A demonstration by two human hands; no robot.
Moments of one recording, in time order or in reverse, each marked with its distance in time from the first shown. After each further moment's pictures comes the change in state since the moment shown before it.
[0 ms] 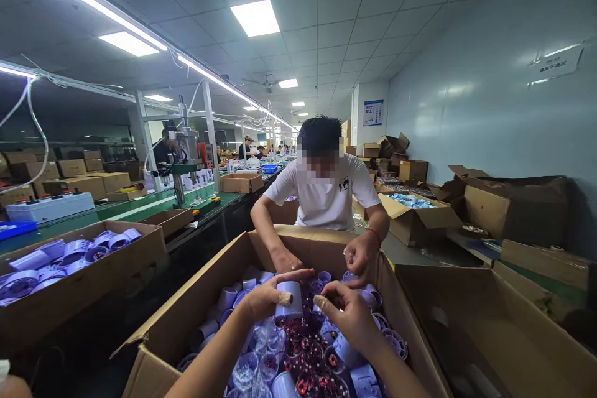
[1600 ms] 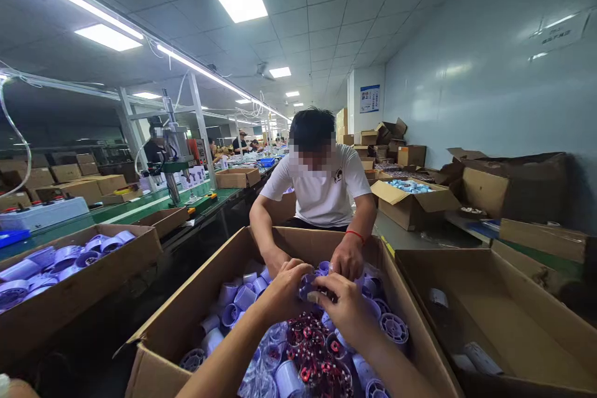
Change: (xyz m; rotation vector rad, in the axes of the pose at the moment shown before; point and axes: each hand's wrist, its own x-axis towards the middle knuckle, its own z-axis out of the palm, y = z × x) left_hand 0.011 -0.006 0.036 1.474 0.275 0.431; right_hand 0.000 -0.009 0.005 -0.334 0.068 -0.156
